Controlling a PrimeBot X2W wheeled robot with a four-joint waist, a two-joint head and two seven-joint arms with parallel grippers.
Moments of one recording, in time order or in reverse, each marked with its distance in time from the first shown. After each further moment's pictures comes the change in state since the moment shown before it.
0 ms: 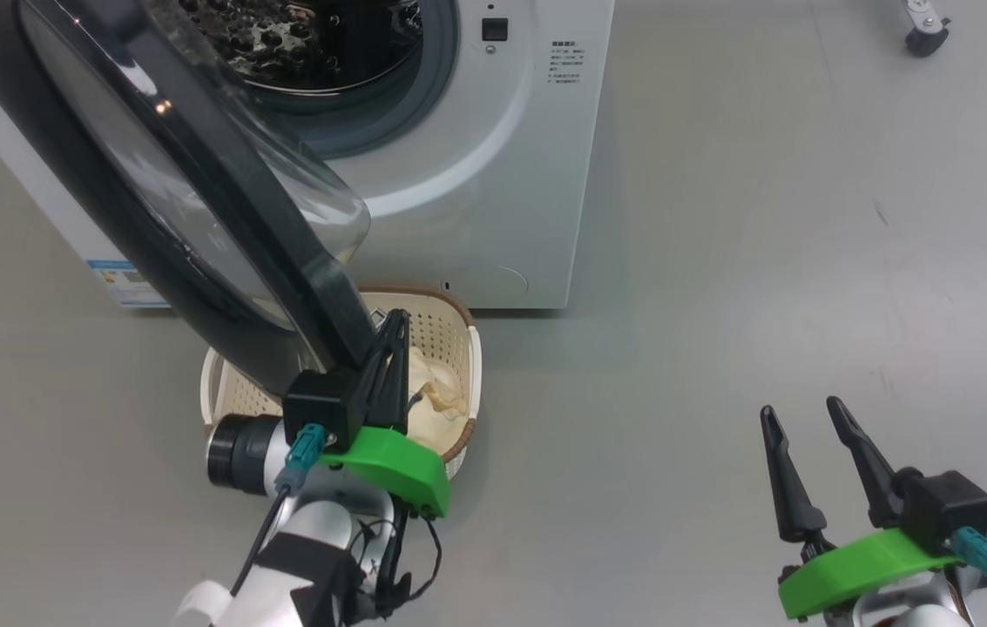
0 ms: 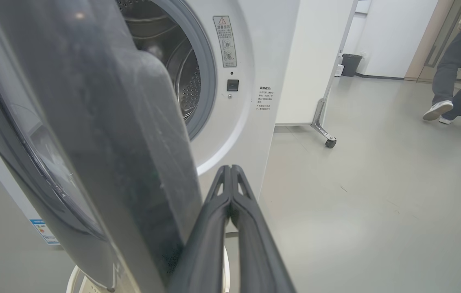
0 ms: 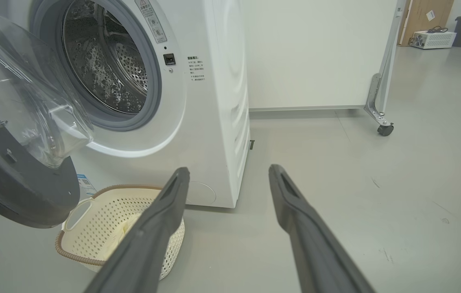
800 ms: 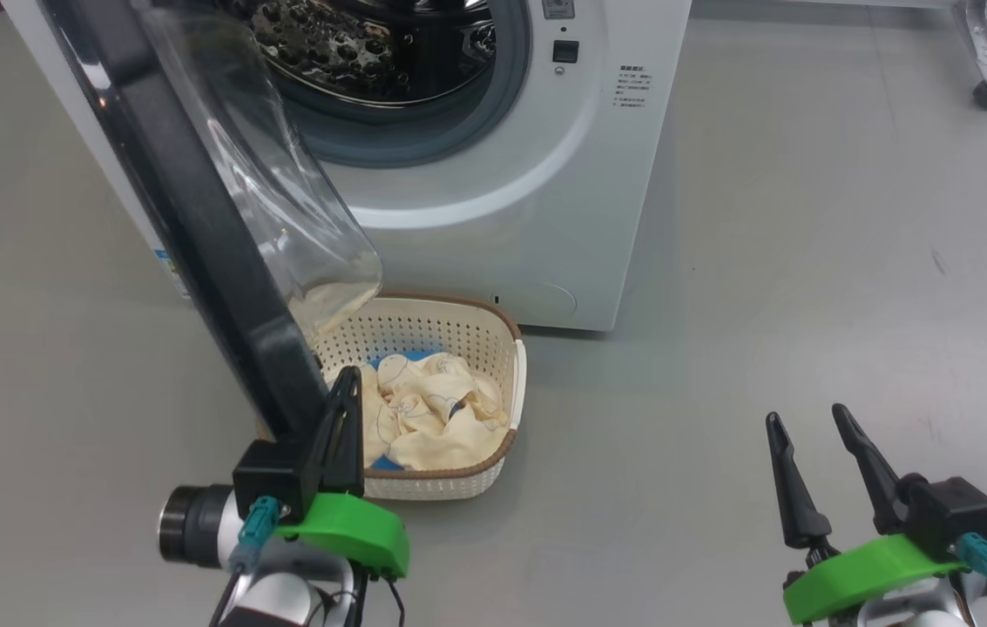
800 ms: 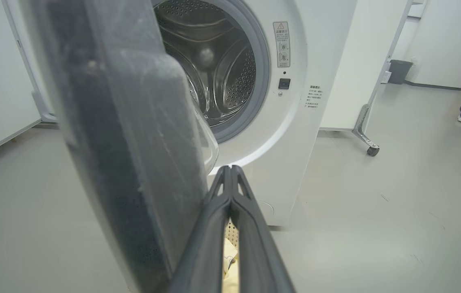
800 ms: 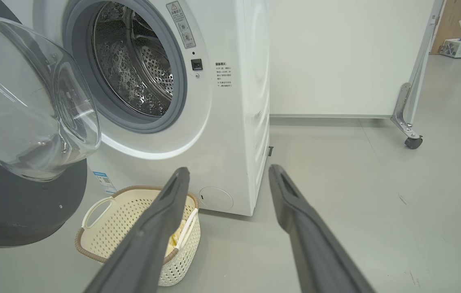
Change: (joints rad) left arm 0.156 0.086 0.013 -0.160 -0.005 0.090 0.010; right arm 0.010 0.000 -0.011 0.006 0.000 0.000 0.000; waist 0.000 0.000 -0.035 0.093
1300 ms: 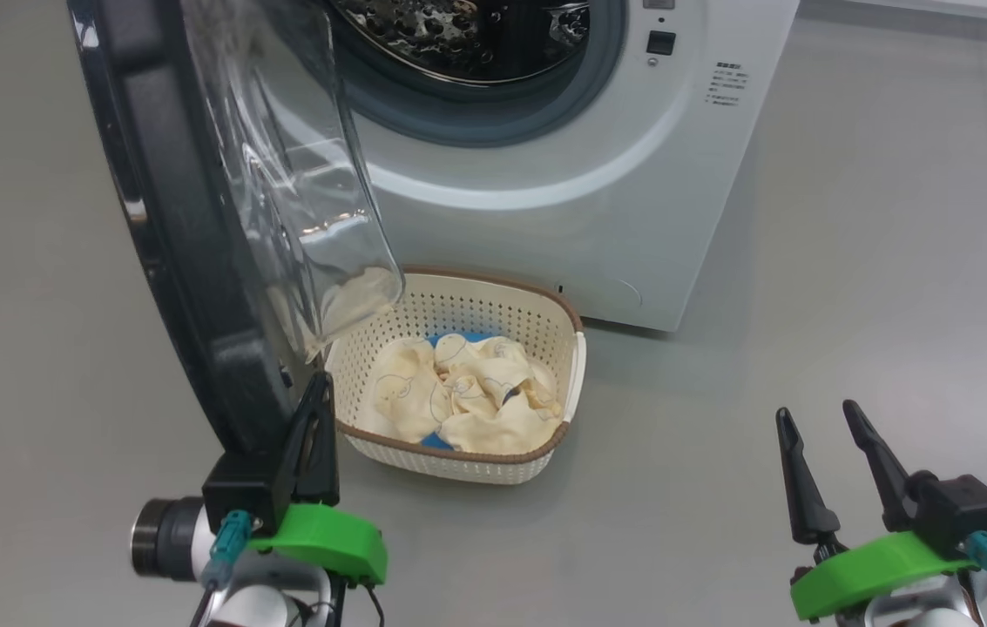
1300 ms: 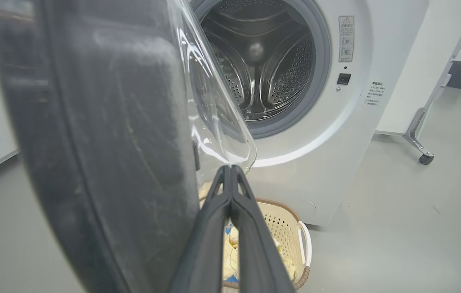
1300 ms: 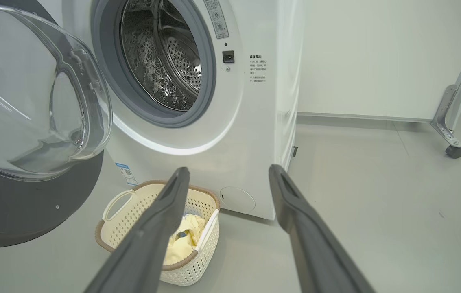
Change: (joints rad) left arm 0.045 0.036 0.039 -0.054 0.010 0.012 0.001; right arm 0.000 0.000 -0.017 -0.005 -0.003 0.000 0.000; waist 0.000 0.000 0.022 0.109
